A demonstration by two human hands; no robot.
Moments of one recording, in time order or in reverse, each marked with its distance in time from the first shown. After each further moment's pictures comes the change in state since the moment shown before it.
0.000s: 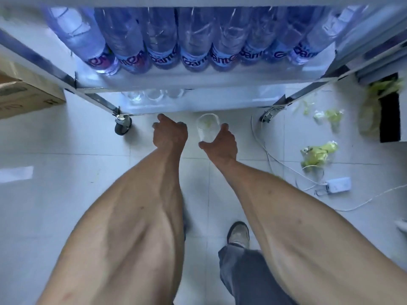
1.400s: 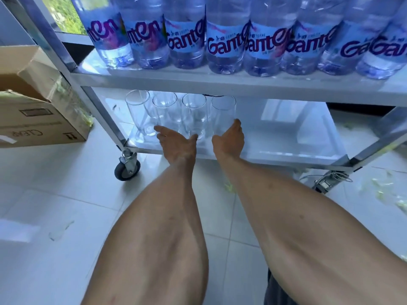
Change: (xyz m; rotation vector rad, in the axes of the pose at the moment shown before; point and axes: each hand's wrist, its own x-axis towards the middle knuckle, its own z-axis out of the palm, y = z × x) left_hand 0.185 -0.006 0.126 -0.541 0.544 0.152; right_hand 0.202 -0.037 0.120 0.386 0.320 -0.456
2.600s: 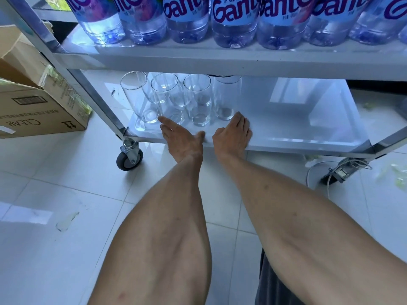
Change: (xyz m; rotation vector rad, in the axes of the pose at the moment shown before) left_hand -0.001 -0.020 0.018 0.103 0.027 0.045; right_hand -0.003 0.034 0.044 -0.379 0.121 -0.128
